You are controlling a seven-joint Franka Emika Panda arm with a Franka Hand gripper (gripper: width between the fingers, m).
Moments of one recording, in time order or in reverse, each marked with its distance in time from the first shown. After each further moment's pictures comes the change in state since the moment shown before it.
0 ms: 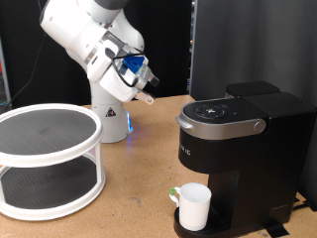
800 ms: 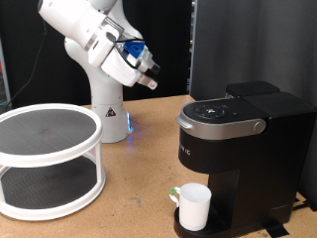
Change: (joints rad) arm 0.000 -0.066 -0.017 0.013 -0.023 -0.069 0.016
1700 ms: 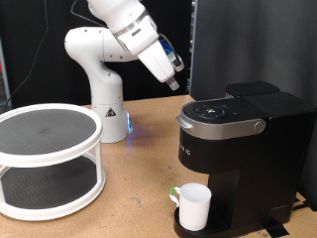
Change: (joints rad) arm 0.000 0.047 0.191 0.121 -0.273 0.017 0.055
